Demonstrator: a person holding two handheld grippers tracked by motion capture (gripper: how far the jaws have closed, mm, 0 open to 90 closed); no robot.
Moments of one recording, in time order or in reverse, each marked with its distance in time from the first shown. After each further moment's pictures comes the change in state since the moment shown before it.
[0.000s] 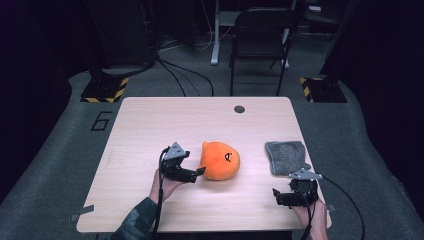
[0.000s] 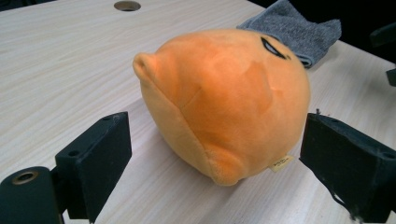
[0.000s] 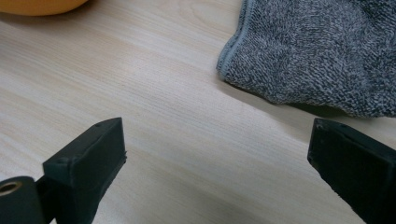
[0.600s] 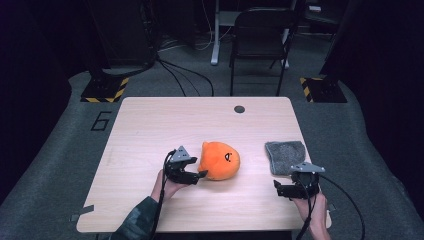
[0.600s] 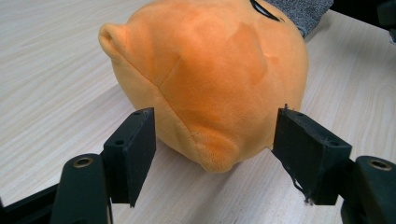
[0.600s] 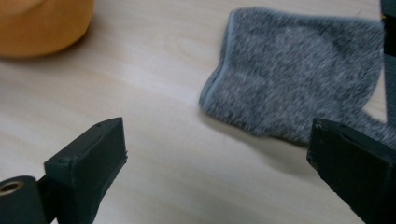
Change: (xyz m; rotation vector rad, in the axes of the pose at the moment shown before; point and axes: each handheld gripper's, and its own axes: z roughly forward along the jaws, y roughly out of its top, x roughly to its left) left arm -0.001 -0.010 0.016 0.064 -0.061 0.051; right arm -0.010 0.021 -0.001 -0.055 -0.026 0.025
